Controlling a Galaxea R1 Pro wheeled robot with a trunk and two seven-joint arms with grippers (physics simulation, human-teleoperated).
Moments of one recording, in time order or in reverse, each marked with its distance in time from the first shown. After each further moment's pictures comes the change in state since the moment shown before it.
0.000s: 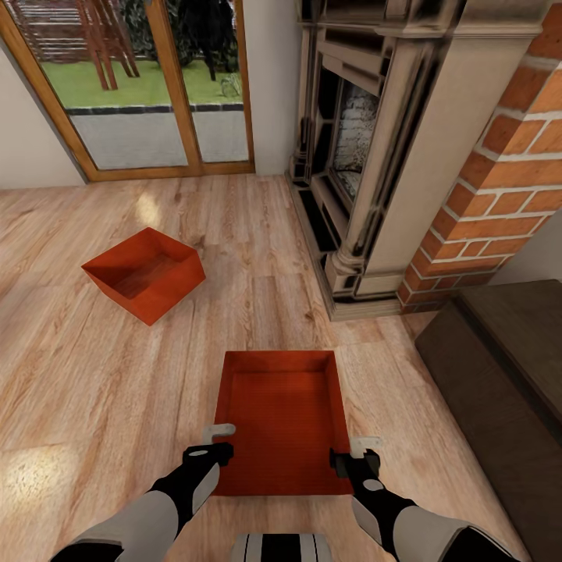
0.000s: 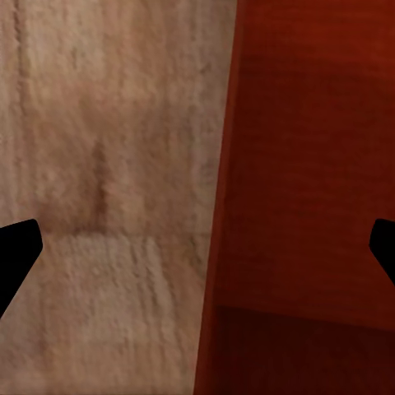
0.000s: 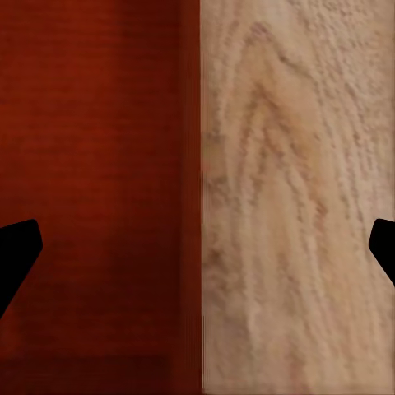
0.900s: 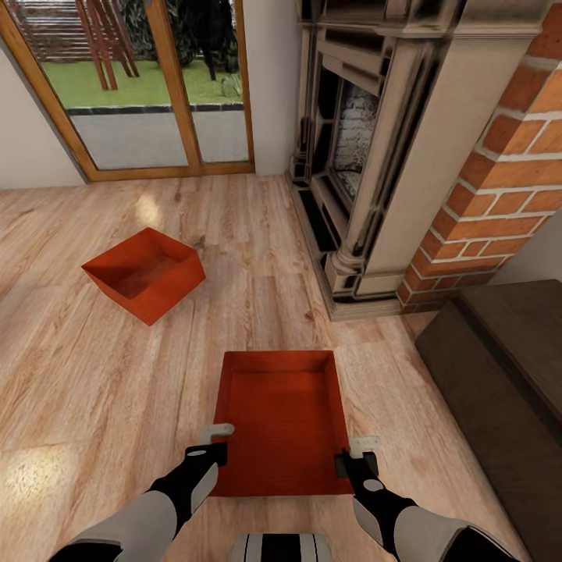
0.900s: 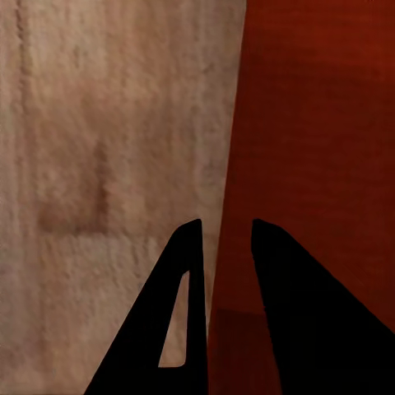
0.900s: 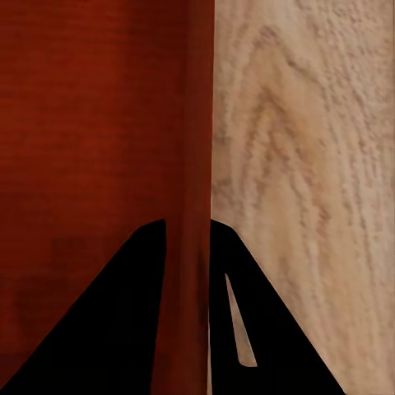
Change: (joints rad) left arm 0.000 0.006 -0.004 0.000 0.014 -0.002 -0.006; right arm 0.000 -0.003 0.017 -0.001 0.015 0.003 0.010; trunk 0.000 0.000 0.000
